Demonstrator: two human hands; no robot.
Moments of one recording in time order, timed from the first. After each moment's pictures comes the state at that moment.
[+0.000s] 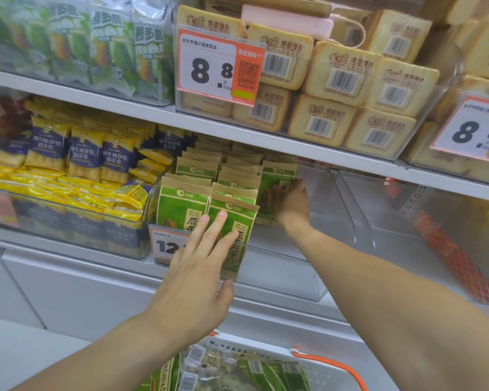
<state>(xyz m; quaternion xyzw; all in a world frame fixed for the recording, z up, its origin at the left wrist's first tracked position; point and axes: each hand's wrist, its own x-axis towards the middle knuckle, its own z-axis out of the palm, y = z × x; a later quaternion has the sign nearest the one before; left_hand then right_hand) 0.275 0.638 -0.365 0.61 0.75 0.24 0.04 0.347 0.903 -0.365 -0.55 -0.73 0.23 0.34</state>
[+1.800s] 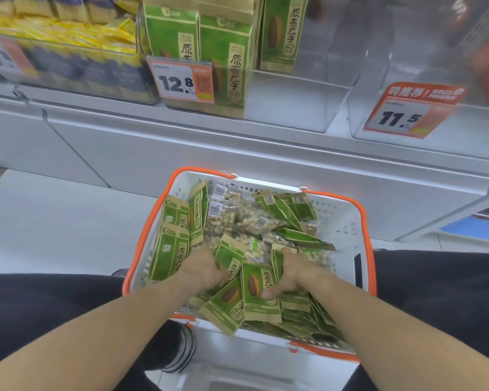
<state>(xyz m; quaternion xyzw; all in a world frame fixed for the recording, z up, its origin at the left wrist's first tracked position) 0.366 0.512 -0.564 0.33 0.84 0.05 0.43 0.546 0.637 -0.586 -0.50 -0.72 0.34 -0.35</state>
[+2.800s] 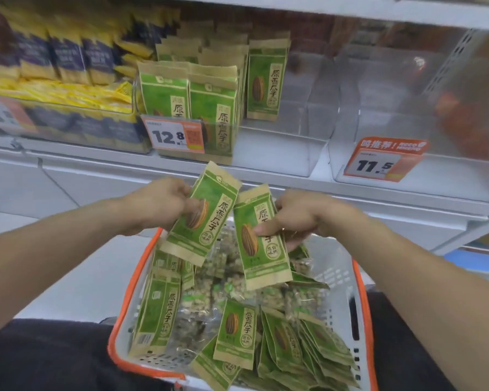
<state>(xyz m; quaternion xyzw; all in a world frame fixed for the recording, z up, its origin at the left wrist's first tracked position) 0.284 0.583 -0.370 0.38 0.77 0.27 0.43 0.486 0.711 -0.371 -0.45 -0.70 0.53 -0.15</state>
